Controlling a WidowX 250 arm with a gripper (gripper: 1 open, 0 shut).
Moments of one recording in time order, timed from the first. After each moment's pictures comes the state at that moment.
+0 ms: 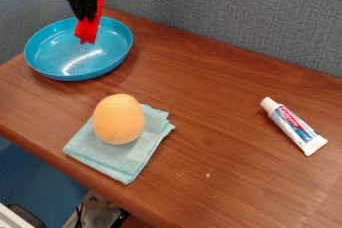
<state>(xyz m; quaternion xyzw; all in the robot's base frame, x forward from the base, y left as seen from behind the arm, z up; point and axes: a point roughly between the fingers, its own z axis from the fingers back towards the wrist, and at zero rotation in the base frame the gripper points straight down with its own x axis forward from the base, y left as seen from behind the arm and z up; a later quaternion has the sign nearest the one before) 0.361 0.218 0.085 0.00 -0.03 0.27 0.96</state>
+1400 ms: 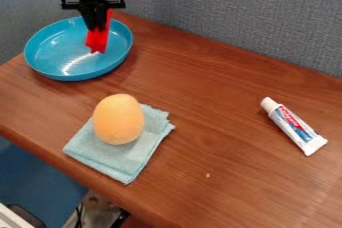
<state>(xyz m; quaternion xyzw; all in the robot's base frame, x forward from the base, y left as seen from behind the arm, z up) 0.373 0.210 0.062 0.01 -0.02 0.28 0.96</state>
